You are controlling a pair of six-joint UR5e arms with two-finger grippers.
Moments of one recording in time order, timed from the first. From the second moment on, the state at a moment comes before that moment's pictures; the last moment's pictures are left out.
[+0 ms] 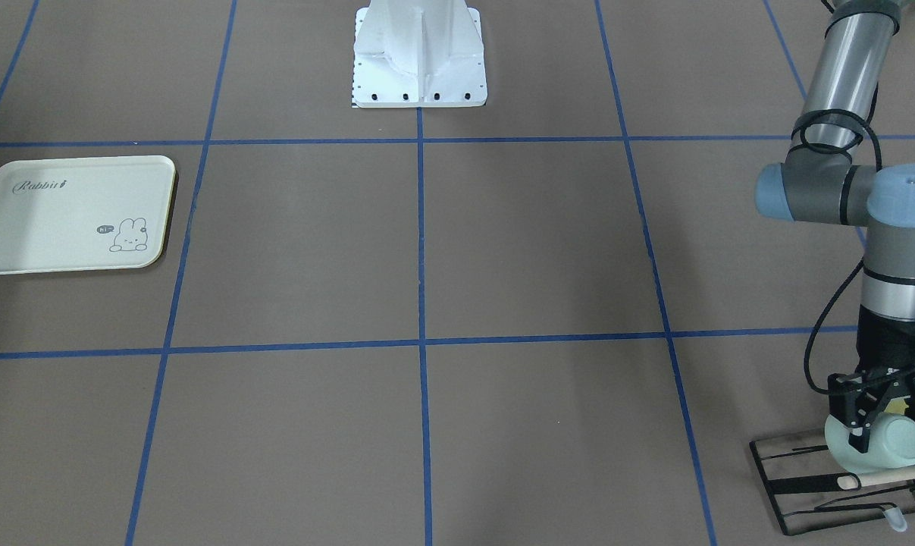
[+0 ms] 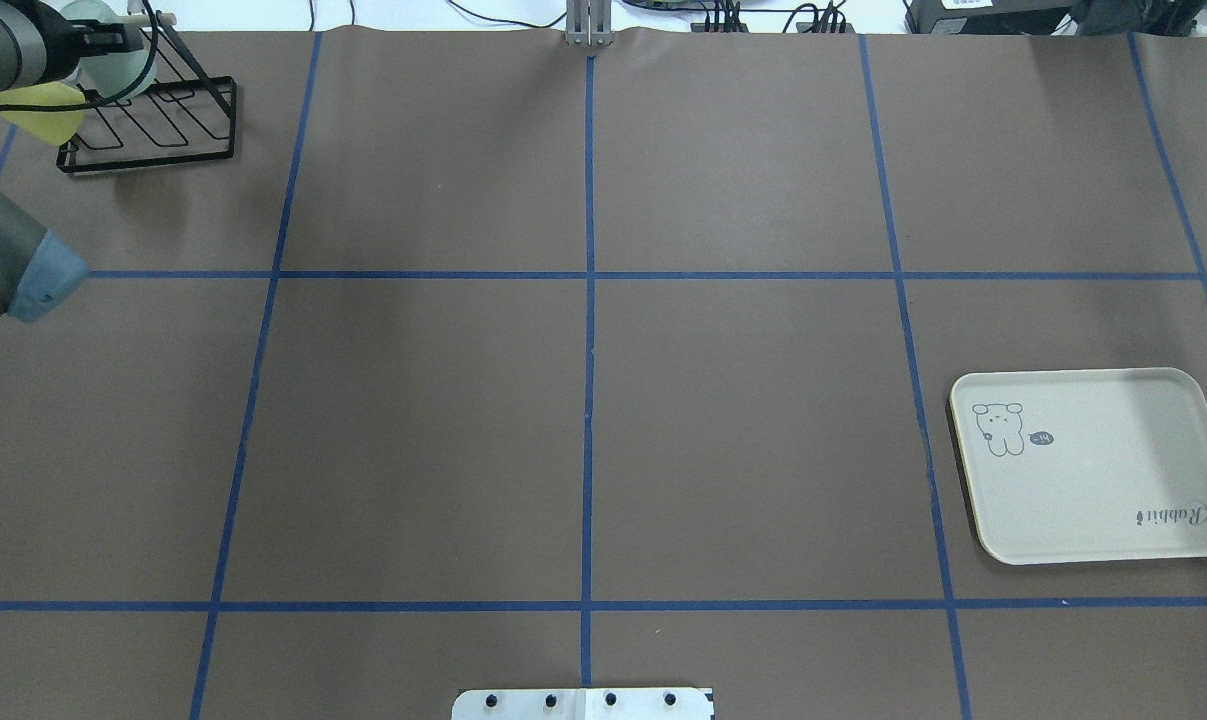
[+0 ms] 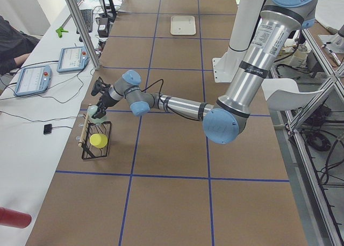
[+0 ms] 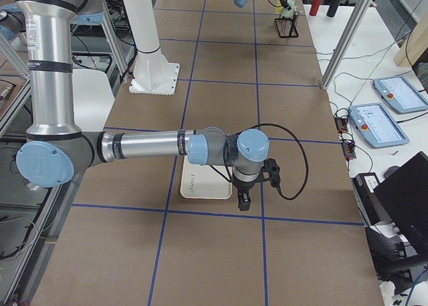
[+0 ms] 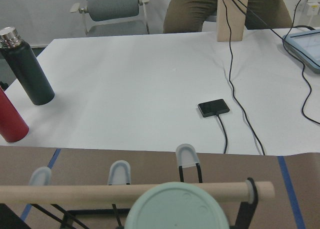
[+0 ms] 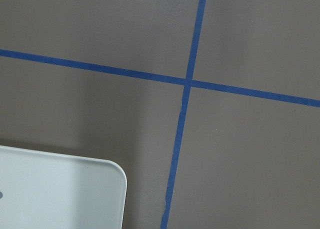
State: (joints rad) left arm -1.09 -1.99 -1.31 -2.41 -1.55 -0.90; right arm 1.55 -1.59 1.69 -1.68 2.35 -0.14
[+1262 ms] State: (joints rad) left arm -1.17 -1.98 -1.44 -2.39 -1.54 -0.99; right arm 1.51 -1.53 1.66 -1.47 2.34 -0.02
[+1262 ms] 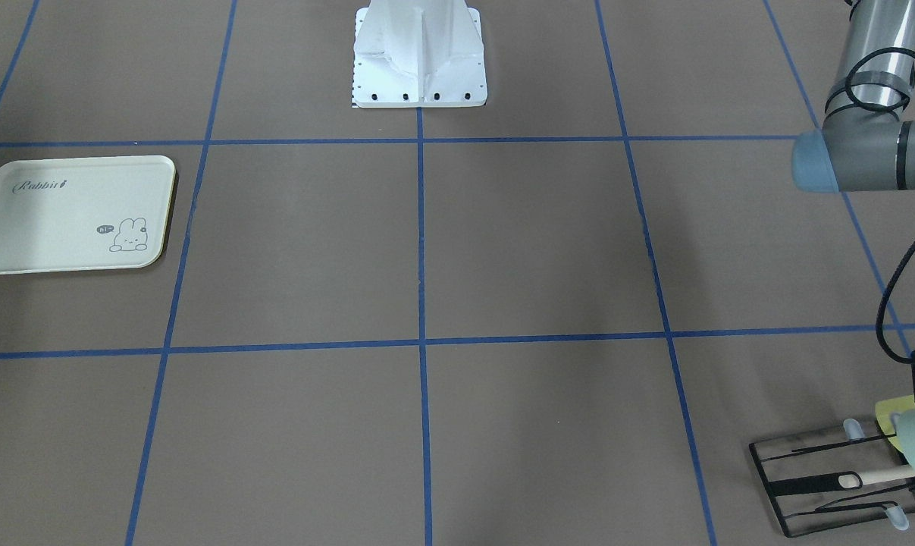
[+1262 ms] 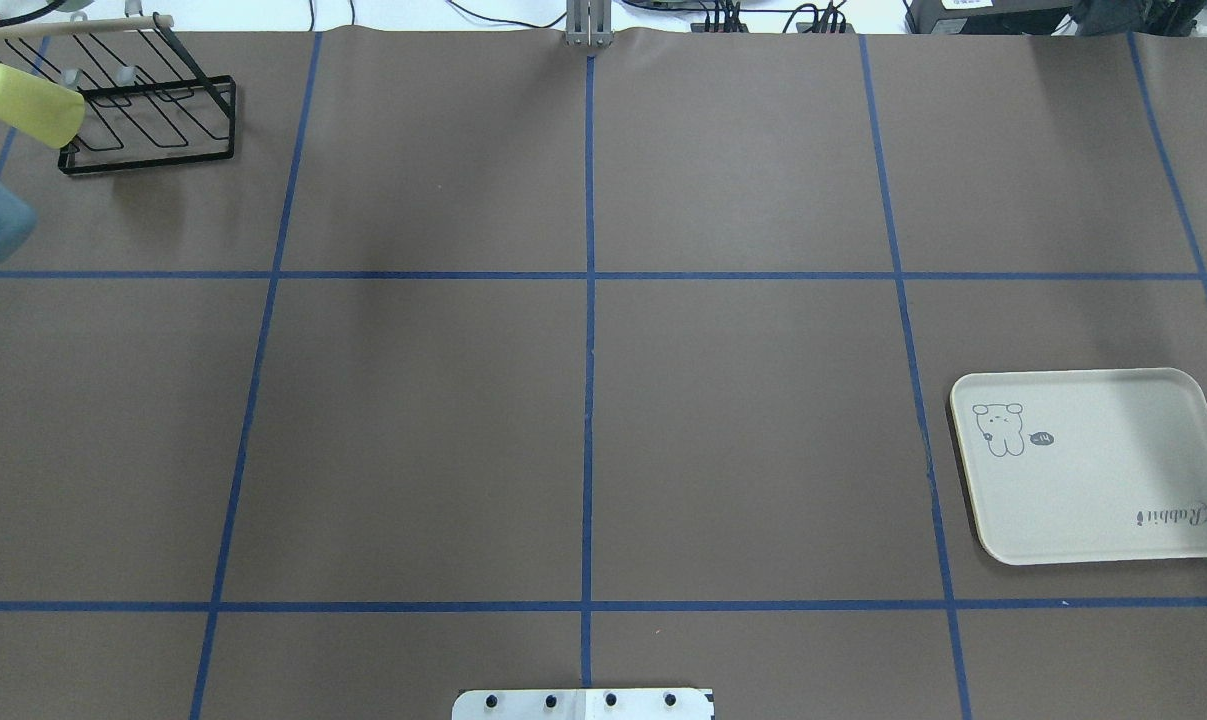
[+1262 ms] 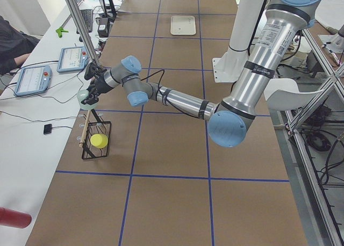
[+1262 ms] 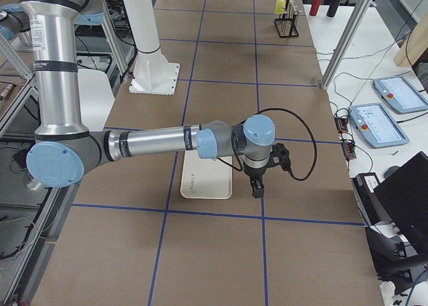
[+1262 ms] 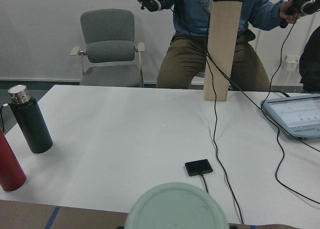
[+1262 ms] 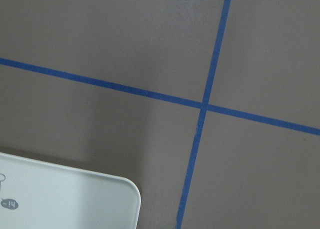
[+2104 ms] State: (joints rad) left arm -1.03 -2.00 -1.52 -2.40 -1.55 -1.55; right arm 1.43 -1.41 1.57 -0.98 2.40 0.66
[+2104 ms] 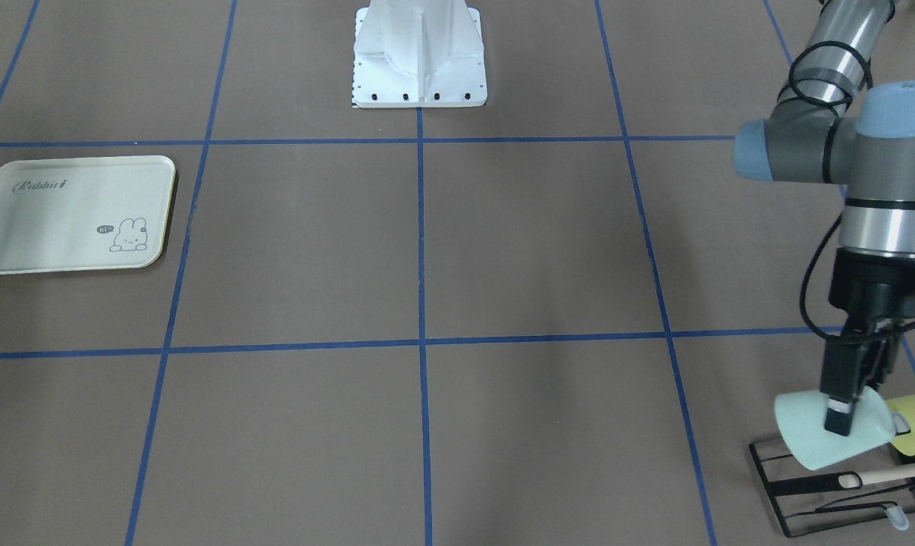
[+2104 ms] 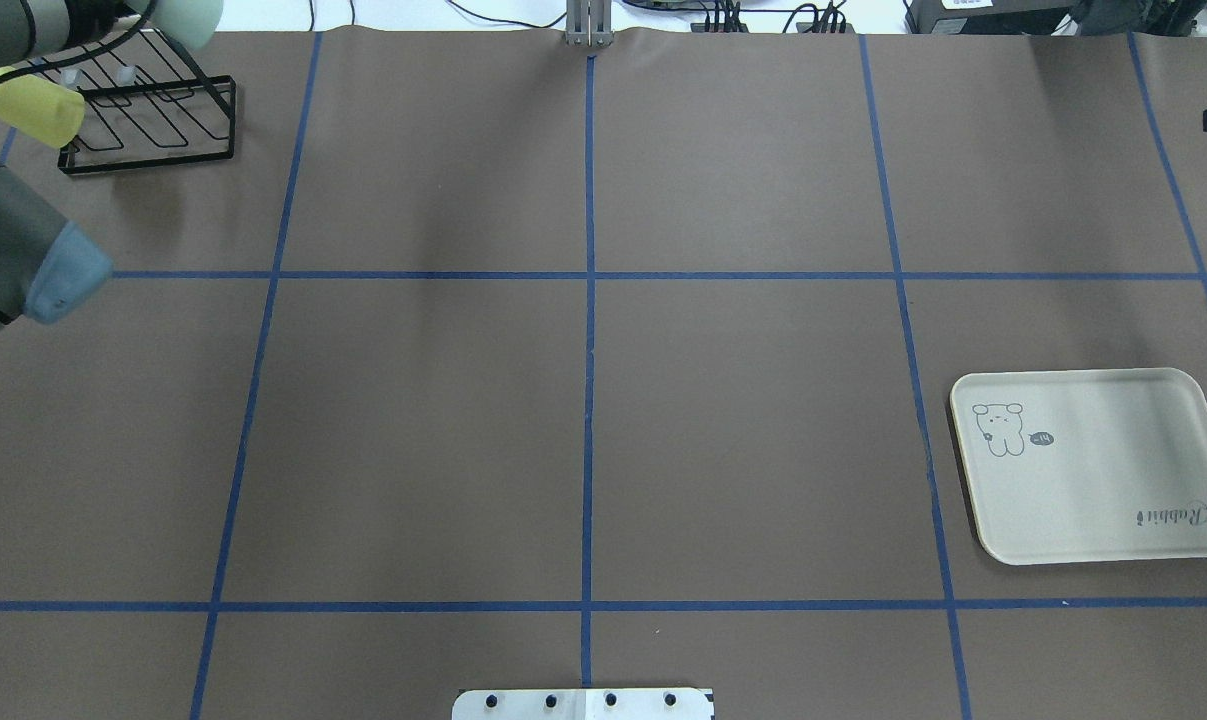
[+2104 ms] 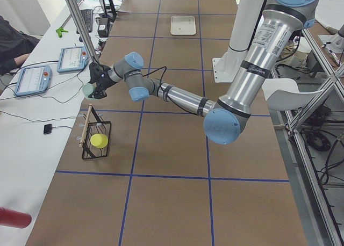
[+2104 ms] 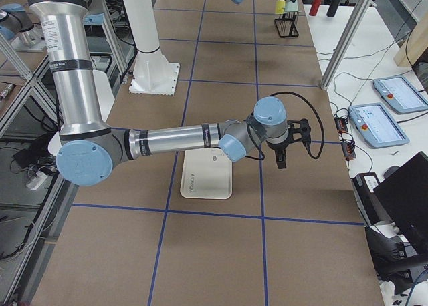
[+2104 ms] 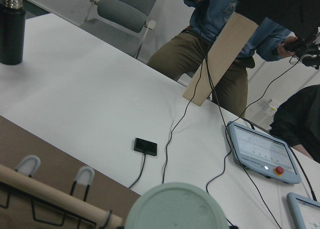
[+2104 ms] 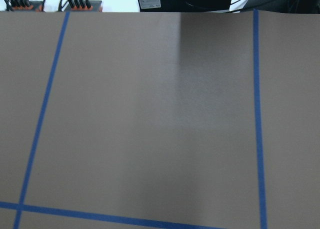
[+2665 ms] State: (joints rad) left arm -0.87 -2.00 -1.67 -2.40 -1.55 -1.93; right arm 1.29 -1.33 1.57 -0.65 2.43 1.22
